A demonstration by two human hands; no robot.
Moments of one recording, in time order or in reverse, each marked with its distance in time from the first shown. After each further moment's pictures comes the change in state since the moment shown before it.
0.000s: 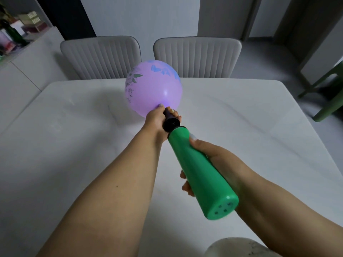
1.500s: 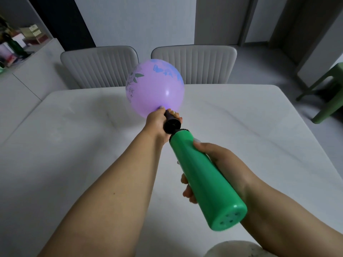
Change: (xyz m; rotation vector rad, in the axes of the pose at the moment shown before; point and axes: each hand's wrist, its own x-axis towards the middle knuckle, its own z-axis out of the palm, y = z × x) left_hand -0.005 0.007 0.021 0.039 0.000 0.003; right_hand -0.013 -0.008 -0.002 0.087 -0.110 -0.029
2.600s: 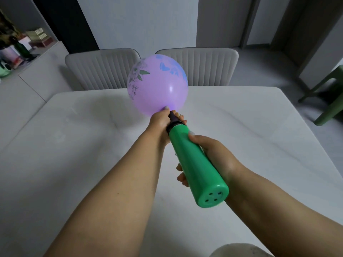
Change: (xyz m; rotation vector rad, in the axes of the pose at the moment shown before) left_hand -0.008 -0.003 0.003 0.120 -0.022 0.024; right_hand 0.014 -0.010 0.012 -0.013 0.086 -0.061
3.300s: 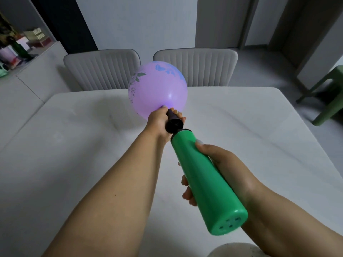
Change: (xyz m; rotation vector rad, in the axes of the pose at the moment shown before) left_hand 0.001 0.010 -0.003 -0.047 -0.005 -0.016; right_hand -0.017 0.012 -0.006 0.050 -0.112 0.035
